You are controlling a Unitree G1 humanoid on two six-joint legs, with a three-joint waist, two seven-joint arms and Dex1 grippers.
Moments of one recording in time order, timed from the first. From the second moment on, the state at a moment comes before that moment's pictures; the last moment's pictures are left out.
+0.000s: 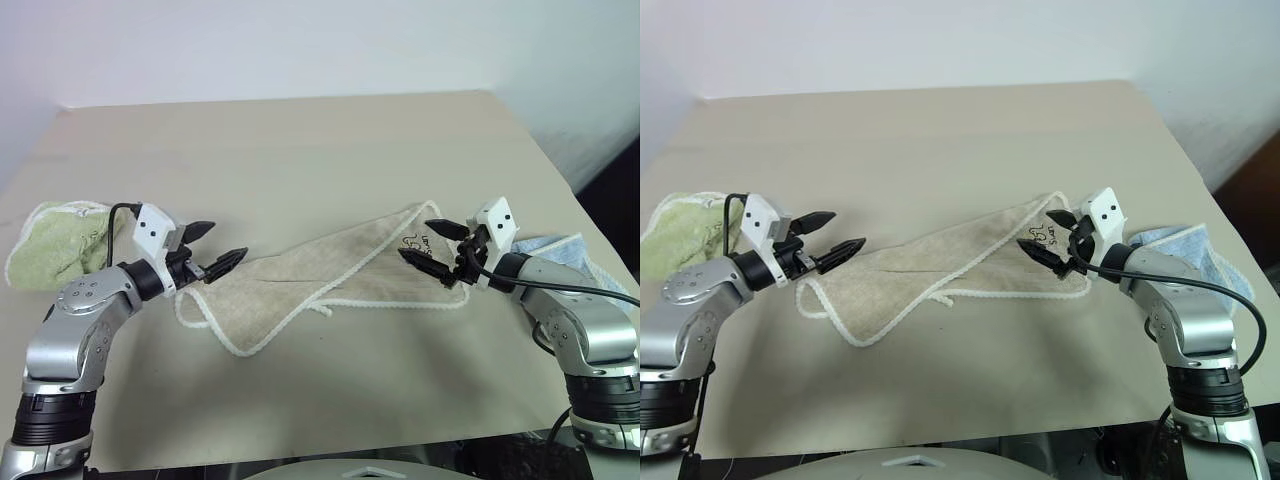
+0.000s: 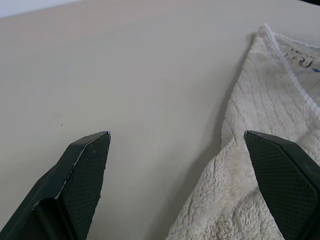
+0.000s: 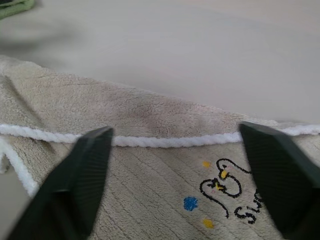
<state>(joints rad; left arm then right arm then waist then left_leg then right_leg) -0.16 0.66 0.21 -0.24 -0.49 0.50 -0.74 -0.25 -0.63 -0.14 -0.24 0.45 0.60 0.75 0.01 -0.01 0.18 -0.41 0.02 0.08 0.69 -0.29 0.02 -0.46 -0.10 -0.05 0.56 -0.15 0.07</state>
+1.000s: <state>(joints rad) -0.17 0.70 0.16 -0.26 -0.45 0.45 -0.81 -0.32 -0.63 -0.08 -0.16 0.37 0.52 0.76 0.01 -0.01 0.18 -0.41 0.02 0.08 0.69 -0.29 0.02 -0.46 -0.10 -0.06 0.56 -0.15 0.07</state>
